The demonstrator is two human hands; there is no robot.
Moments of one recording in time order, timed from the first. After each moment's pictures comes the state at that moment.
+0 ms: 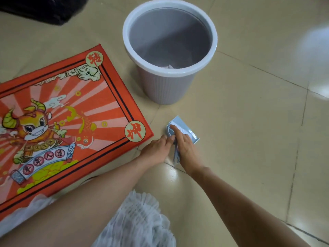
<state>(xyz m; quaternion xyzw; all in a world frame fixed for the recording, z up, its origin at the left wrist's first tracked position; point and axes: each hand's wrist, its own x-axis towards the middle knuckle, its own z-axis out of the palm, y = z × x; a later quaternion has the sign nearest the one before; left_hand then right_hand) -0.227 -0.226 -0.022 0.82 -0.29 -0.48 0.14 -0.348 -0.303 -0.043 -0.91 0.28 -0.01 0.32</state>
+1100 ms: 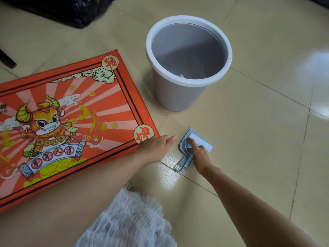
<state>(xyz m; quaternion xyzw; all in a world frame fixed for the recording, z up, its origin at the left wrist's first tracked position) -0.191 -0.202 0.006 0.82 -0.34 -0.45 0.12 -0.352 -0.331 -0.065 -0.88 0.35 0.17 0.28</state>
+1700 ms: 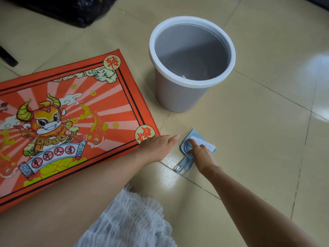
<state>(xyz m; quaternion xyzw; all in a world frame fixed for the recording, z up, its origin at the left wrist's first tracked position) -0.186 -0.204 0.007 0.81 -0.36 -0.44 0.13 -0.347 -0.336 -0.071 -0.89 0.35 0.17 0.25</state>
